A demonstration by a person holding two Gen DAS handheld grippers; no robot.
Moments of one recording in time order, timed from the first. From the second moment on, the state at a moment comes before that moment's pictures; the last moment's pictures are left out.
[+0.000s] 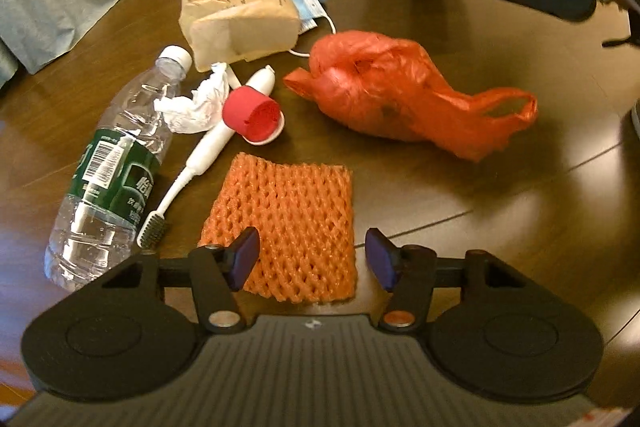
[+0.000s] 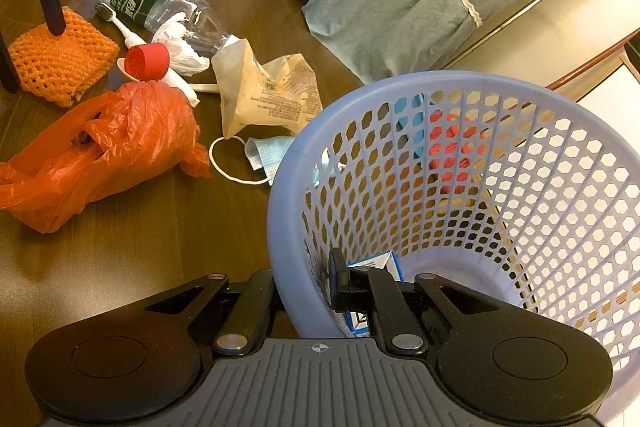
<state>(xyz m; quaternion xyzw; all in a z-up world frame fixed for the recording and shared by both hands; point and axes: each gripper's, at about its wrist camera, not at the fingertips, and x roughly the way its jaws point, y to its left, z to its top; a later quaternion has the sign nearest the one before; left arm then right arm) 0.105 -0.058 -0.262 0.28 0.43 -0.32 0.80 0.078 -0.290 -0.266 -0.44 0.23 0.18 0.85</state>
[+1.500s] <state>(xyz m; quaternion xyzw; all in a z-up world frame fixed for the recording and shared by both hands) 0.133 -0.077 -0.161 0.15 0.38 -0.30 0.86 0.081 -0.289 -0.266 -0.44 0.23 0.18 0.85</state>
